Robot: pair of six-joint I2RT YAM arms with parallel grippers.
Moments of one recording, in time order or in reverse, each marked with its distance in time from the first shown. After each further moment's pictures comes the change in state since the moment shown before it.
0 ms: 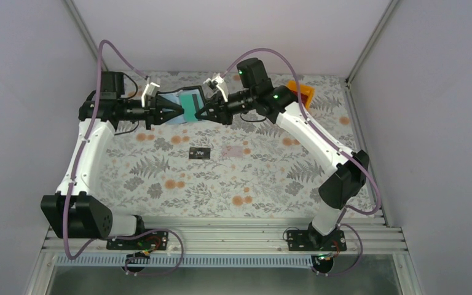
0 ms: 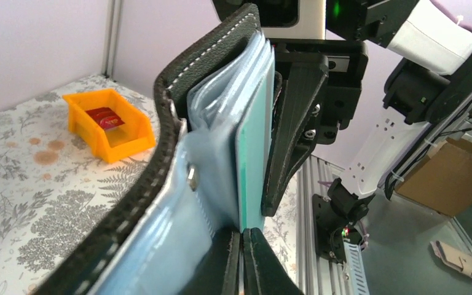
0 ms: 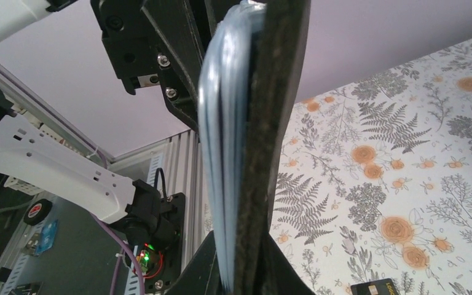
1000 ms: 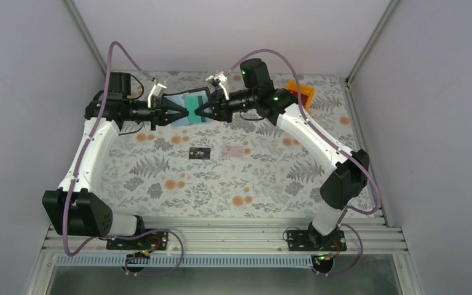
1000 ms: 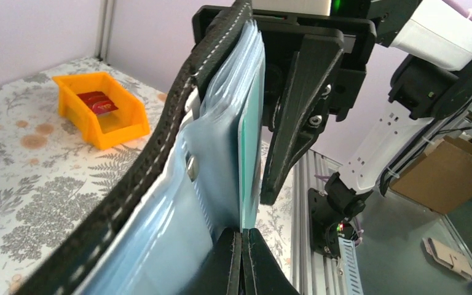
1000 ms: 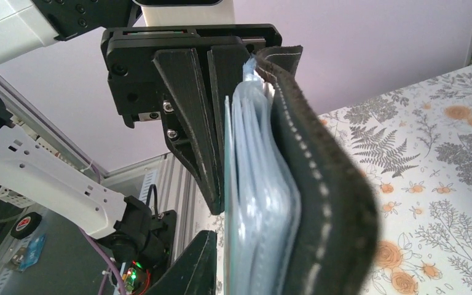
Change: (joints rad) left arm -0.035 0.019 -0.015 0.020 -0.015 -0.032; right arm -0.027 -0.005 -0.063 0.150 -0.037 0.039
